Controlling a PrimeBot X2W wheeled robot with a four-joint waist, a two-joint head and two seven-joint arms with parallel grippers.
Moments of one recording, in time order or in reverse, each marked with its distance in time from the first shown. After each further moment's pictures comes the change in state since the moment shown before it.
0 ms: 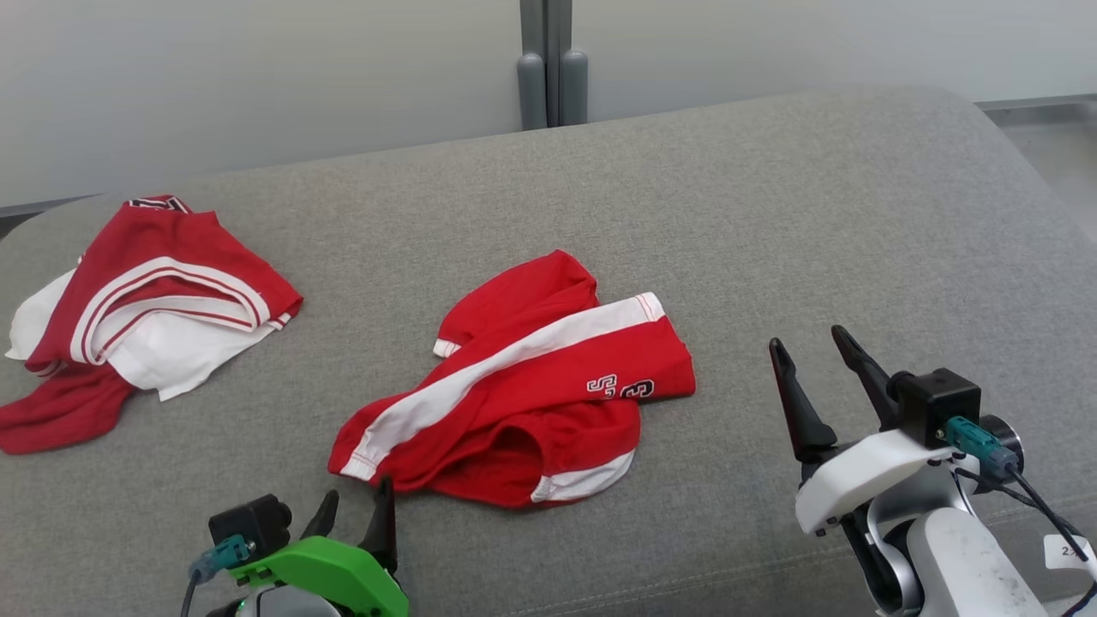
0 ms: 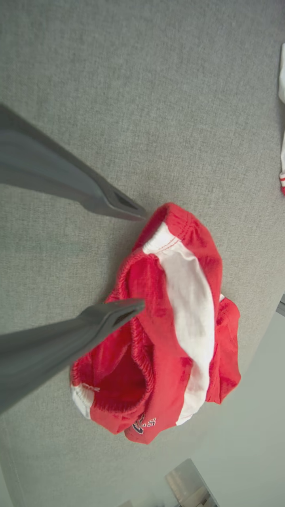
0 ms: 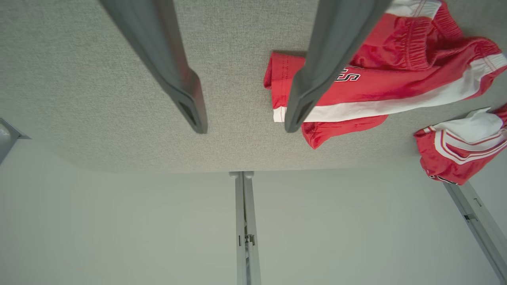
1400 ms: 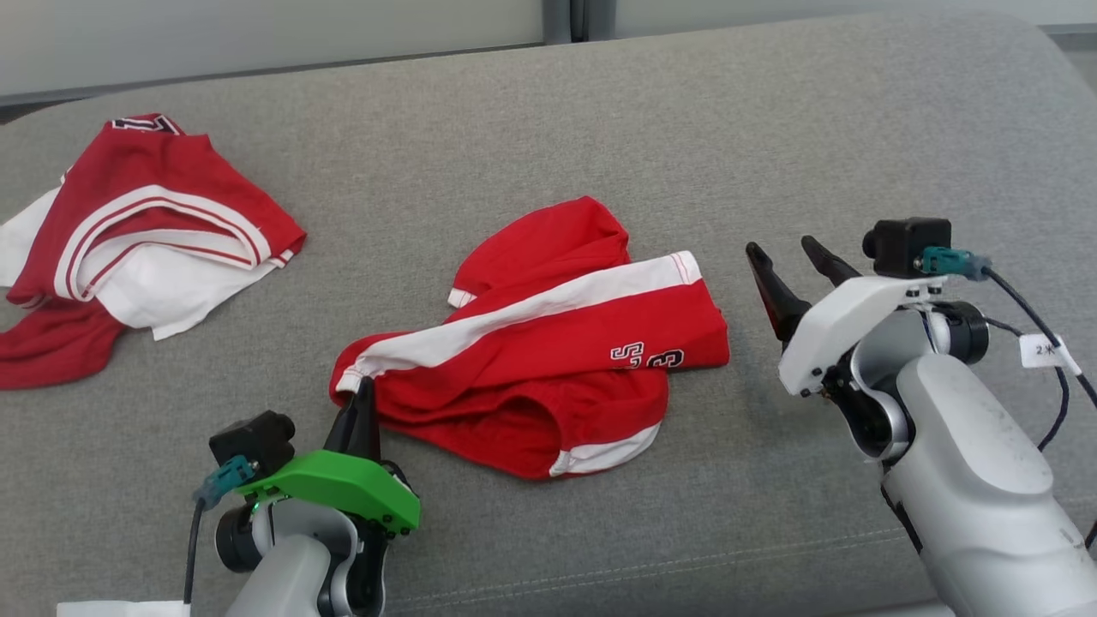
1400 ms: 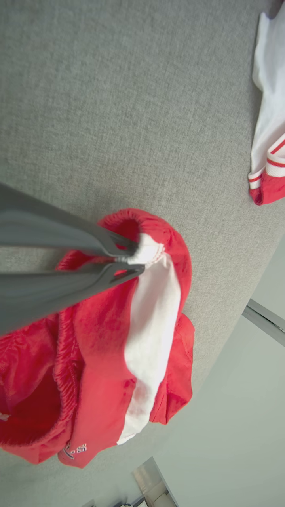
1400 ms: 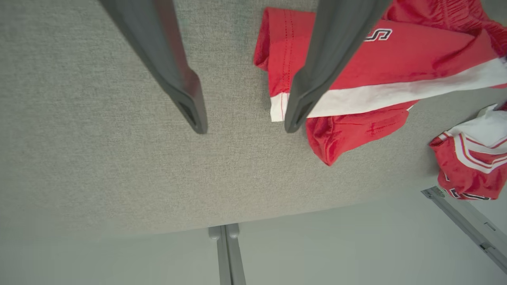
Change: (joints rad) left arm -0.222 -0.086 0.035 0.221 -0.012 -0.095 -0.163; right arm -0.378 -0.062 0.110 0.326 0.262 0.000 0.155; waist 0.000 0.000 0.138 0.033
